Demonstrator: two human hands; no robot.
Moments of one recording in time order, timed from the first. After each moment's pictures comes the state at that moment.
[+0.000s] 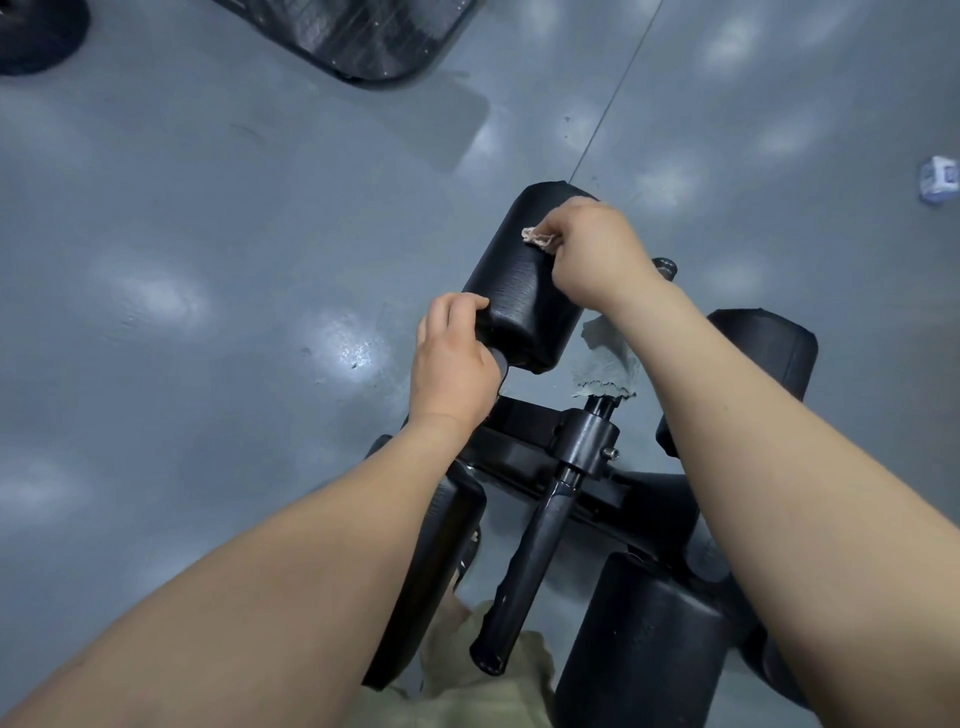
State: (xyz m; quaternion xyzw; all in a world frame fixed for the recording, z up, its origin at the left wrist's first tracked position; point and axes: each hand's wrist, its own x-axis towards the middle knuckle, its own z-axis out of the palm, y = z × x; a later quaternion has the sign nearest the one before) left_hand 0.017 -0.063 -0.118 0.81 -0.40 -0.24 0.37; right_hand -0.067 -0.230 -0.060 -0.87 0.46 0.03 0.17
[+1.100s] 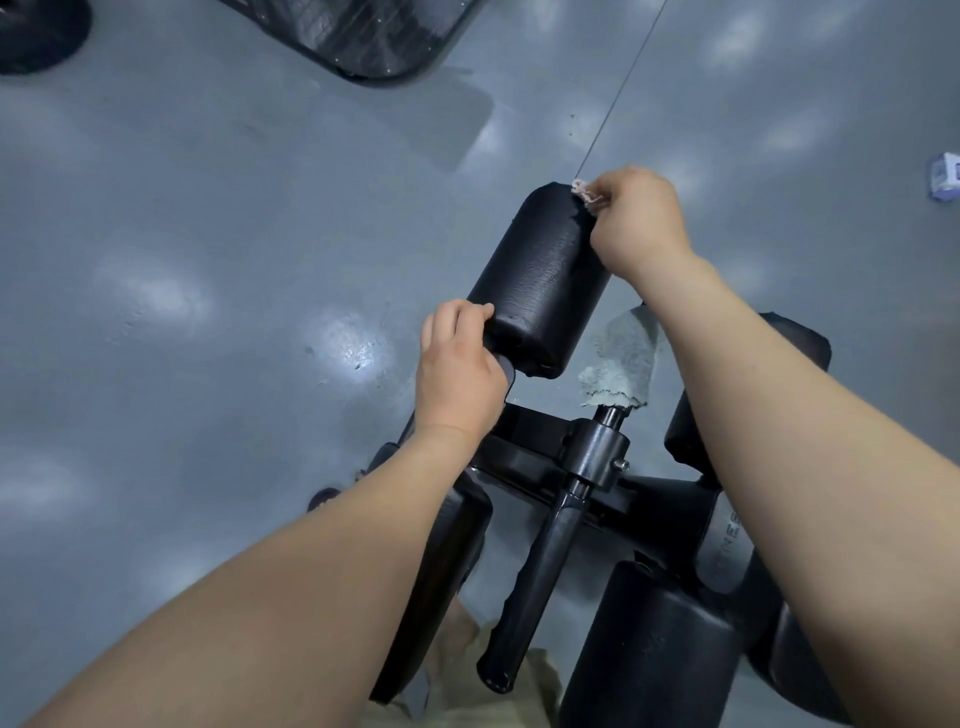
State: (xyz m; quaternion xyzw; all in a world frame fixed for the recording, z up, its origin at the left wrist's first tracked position) left_hand 0.017 -0.063 -0.121 0.81 -0.42 -0.20 0.37; right_hand -0.072 -0.270 -0.063 -0.82 0.56 -0.01 0.13
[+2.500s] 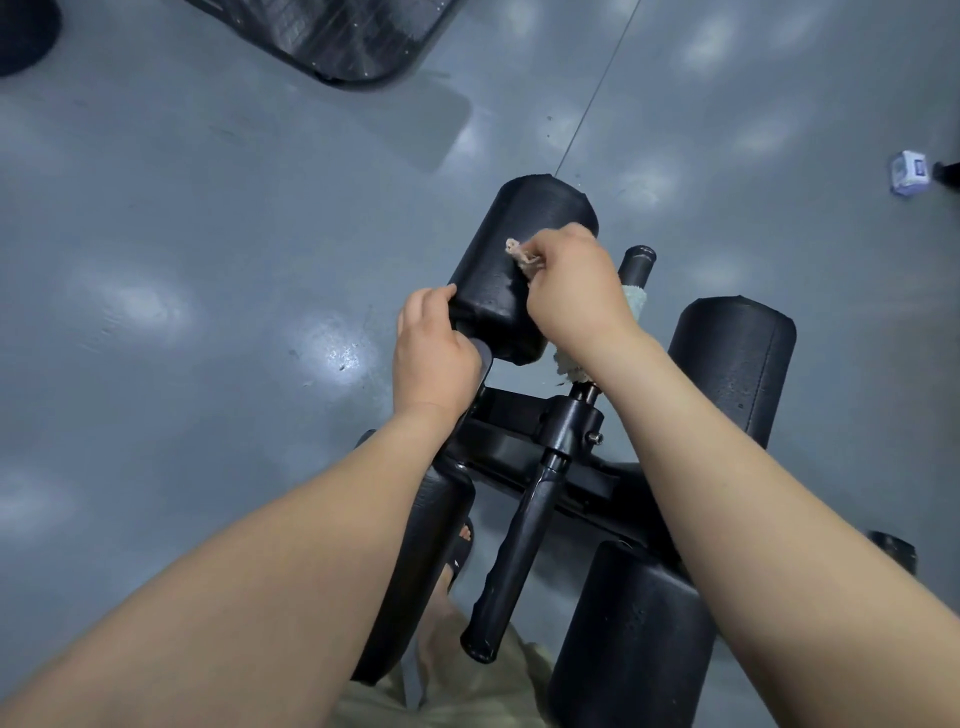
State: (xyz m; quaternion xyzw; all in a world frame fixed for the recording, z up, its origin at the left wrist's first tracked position) left_hand 0.017 -0.065 -0.124 0.82 -0.35 -0.25 0.37; right_hand -0.080 -0.176 -0.058 -0.82 0.53 -0.05 0.20
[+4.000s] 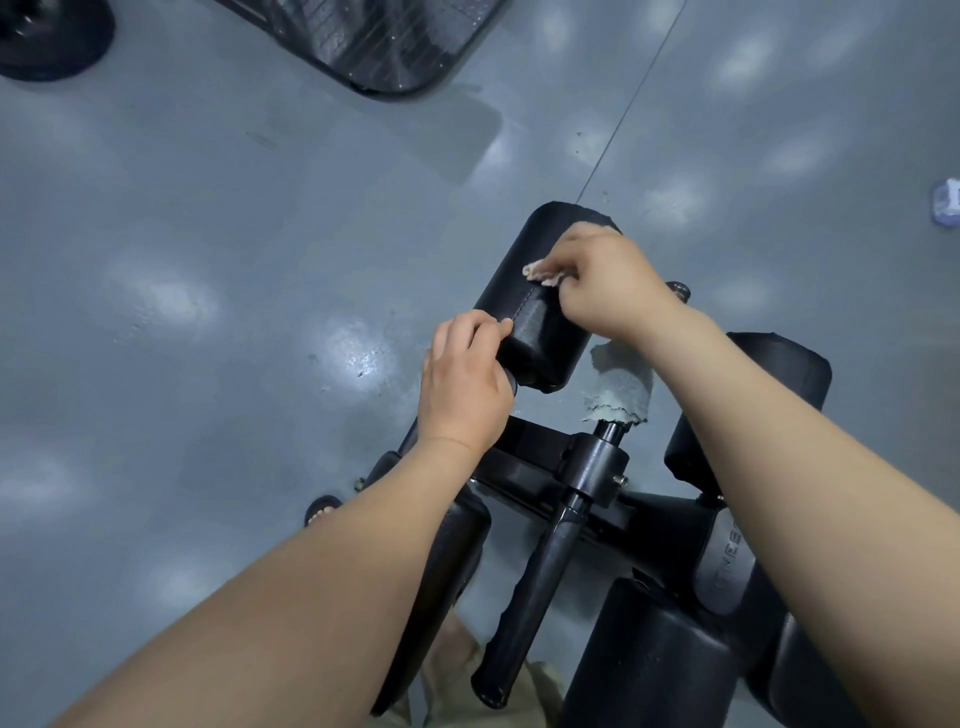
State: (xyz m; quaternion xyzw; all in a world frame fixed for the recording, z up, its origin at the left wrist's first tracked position) left_hand 0.017 -0.063 -0.126 0.79 -0.47 -0.17 0.35; right_hand -0.077 -0.230 -0.059 -0.89 0.38 -0.01 0.24
